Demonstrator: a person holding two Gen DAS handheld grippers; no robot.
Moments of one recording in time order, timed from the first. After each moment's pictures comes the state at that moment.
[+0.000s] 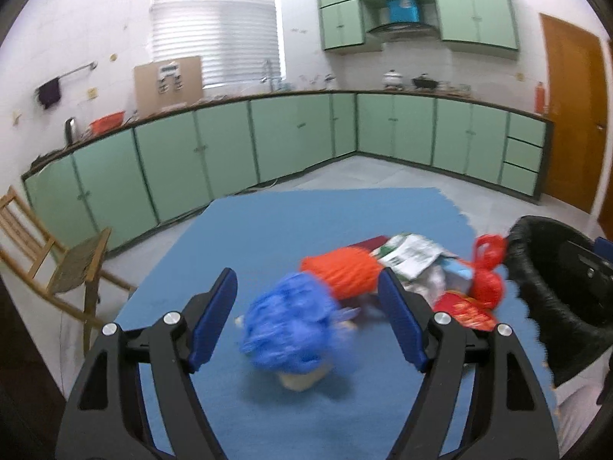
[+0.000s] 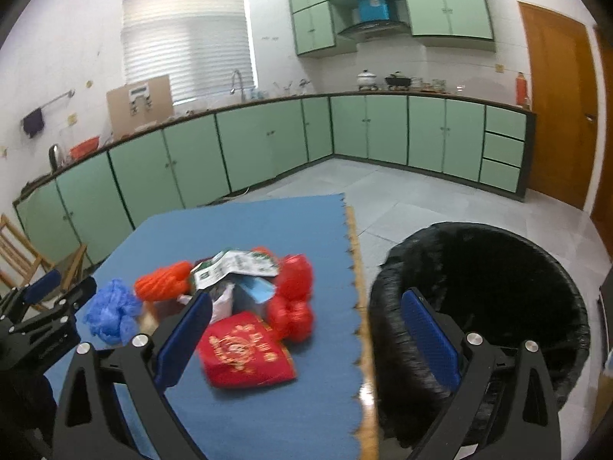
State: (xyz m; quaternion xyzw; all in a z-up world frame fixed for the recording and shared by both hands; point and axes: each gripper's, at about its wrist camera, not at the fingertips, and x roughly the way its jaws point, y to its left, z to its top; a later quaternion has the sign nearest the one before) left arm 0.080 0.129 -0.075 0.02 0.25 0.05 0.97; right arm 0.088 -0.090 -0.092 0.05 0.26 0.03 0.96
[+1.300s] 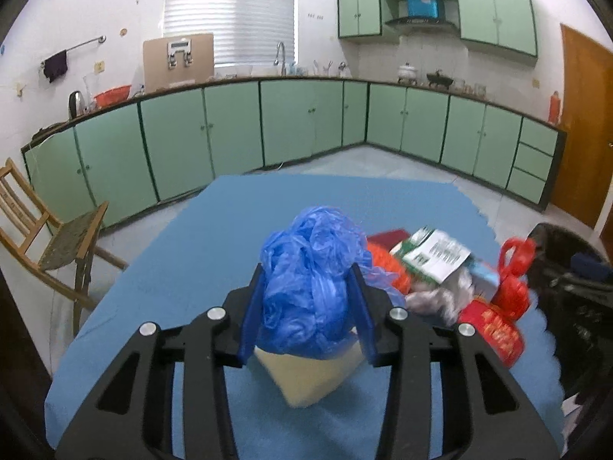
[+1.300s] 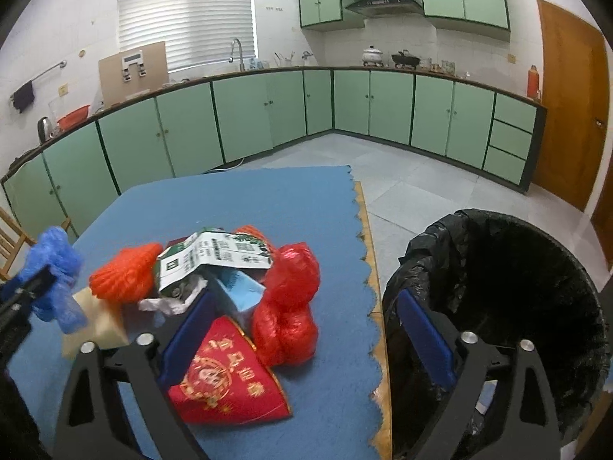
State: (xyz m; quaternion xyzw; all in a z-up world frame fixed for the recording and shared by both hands) left arm 0.104 0.139 -0.091 -0.01 0.26 0.05 0.96; right arm 0.155 -0.088 -0.126 0.03 0.31 0.03 0.95
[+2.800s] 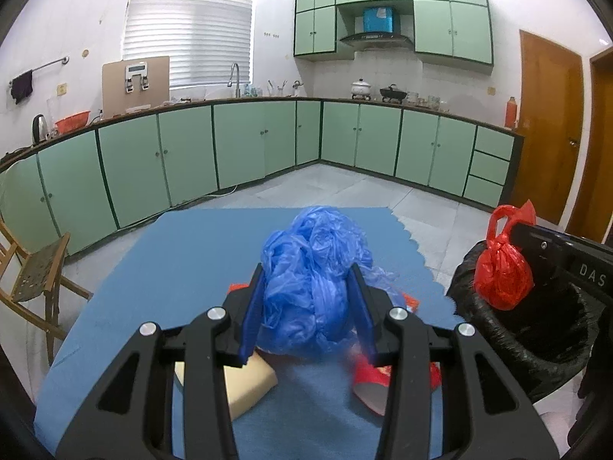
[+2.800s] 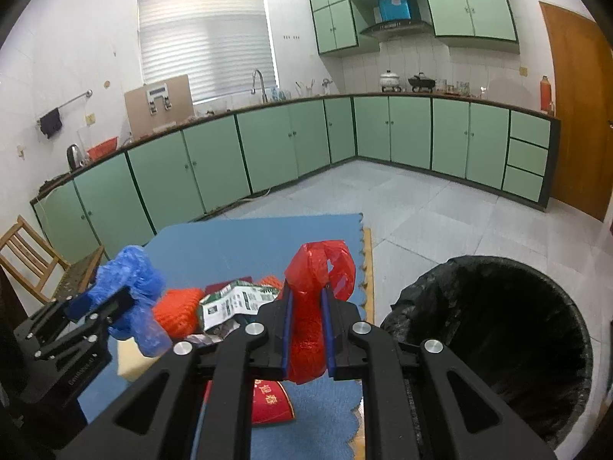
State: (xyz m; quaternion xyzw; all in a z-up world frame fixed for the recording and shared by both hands) left arm 0.101 0.083 -0.053 0.00 0.23 -0.03 0.97; right arm 0.121 -0.118 -0.050 0.05 0.25 0.08 0.96
